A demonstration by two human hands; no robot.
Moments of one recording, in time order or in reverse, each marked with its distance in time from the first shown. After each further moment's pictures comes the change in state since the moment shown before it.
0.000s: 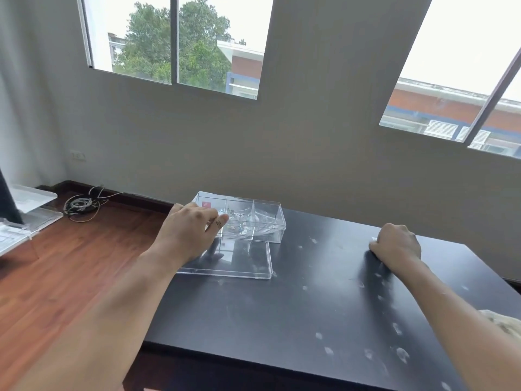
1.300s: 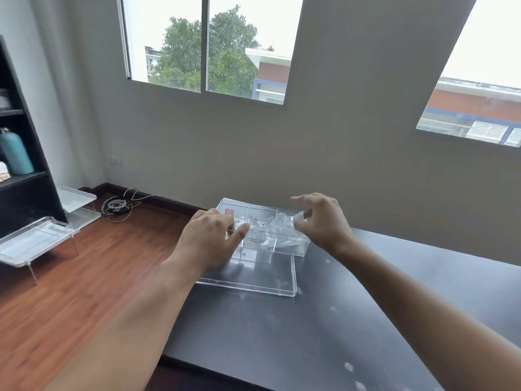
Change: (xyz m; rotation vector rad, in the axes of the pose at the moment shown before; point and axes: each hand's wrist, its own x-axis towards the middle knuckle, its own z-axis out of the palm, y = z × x) left_hand -0.002 0.001 -0.008 -0.072 0.007 -0.078; right_hand -0.050 -0.183 -0.018 0.604 -0.019 -0.707
